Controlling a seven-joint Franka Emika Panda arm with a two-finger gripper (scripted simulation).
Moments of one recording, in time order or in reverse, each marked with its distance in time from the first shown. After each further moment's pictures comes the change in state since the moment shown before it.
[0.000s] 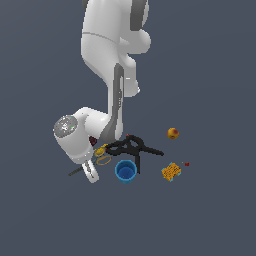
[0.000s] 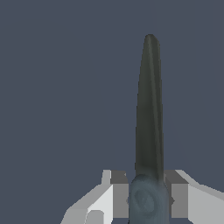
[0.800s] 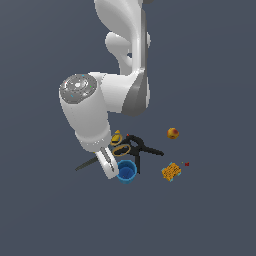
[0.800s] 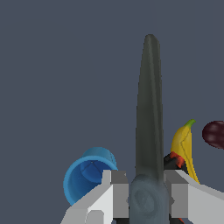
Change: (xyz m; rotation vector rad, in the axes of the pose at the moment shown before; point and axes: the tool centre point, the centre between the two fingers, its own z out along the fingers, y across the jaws) arm -0.059 -0.070 -0.146 0.001 0.001 0.000
